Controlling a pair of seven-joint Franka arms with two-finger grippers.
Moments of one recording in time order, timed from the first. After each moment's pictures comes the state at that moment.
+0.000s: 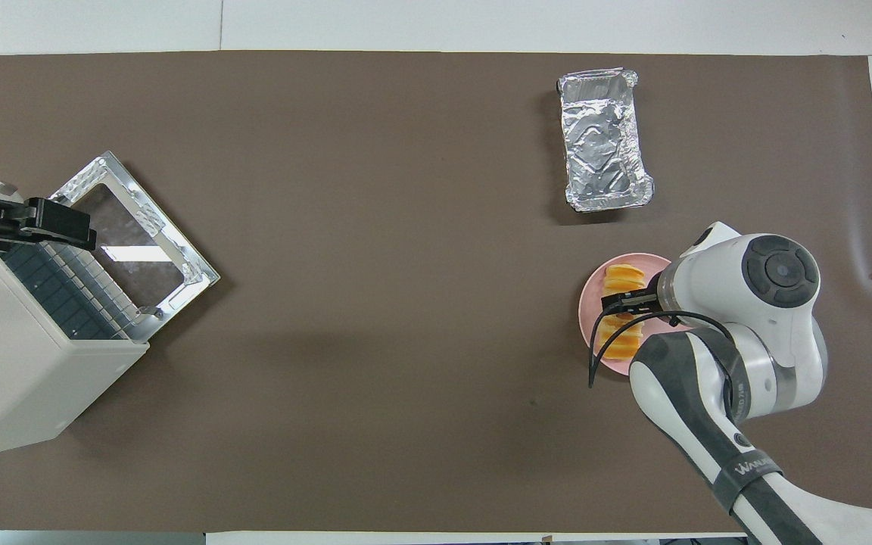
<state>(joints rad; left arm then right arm) -0.11 -0.02 0.02 -1.62 -0.03 1.56 -0.02 0.15 0.02 0.02 -2.34 -0.01 2.34 0.08</state>
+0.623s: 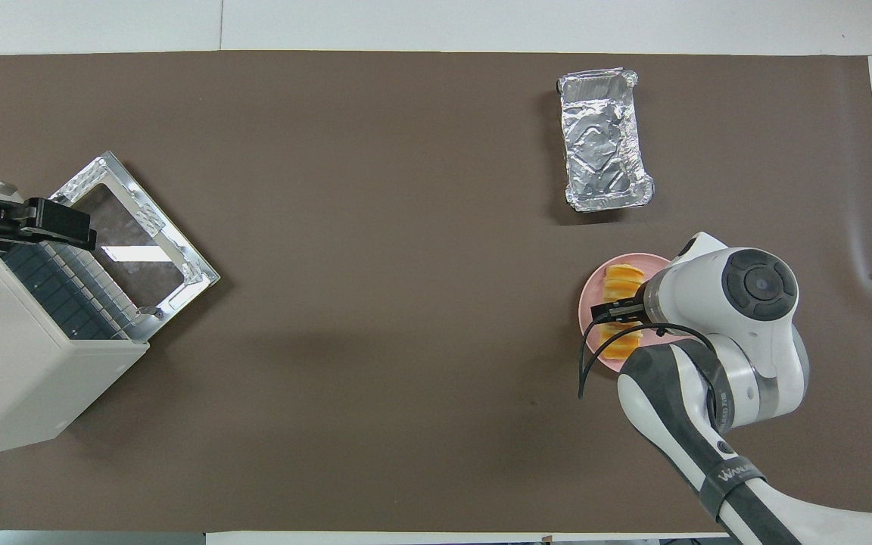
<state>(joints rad) -0.11 -0.02 0.02 -1.62 -0.03 1.56 -0.02 0.17 0.03 0.03 -2.38 -0.01 2.38 0.08</state>
